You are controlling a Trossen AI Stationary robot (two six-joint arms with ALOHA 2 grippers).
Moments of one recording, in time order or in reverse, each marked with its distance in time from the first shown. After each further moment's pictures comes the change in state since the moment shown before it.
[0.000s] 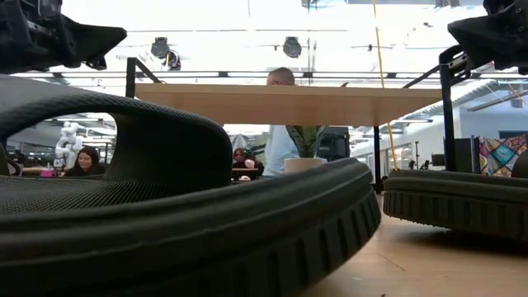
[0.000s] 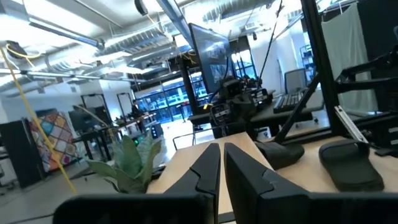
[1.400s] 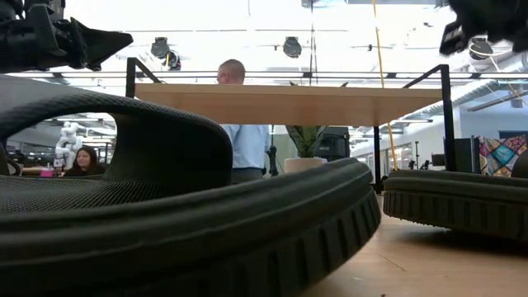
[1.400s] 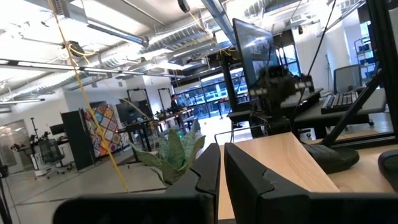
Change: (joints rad) left arm 0.000 0.000 -0.001 0.033 -0.183 0.021; right arm 0.000 0.019 0.086 0.122 0.079 -0.185
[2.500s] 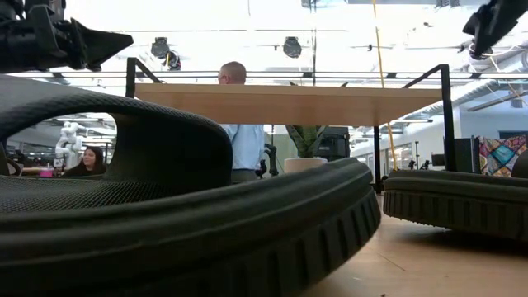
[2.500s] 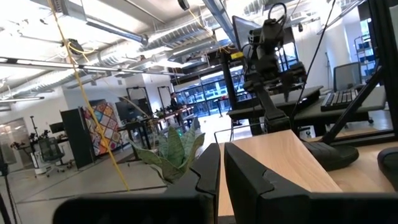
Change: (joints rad) left arm 0.000 0.000 0.000 -0.010 -0.001 0.000; right arm -0.002 0.740 0.900 -1.518 0.026 0.631
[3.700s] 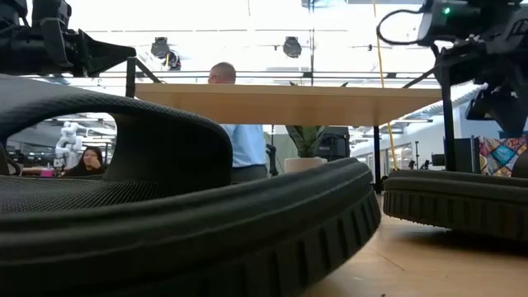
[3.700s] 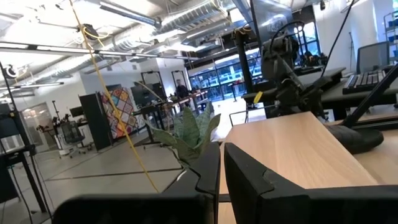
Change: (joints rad) left arm 0.000 0.000 0.000 -0.055 -0.084 0.014; right arm -0.431 0.104 -0.400 0.215 -0.558 -0.299
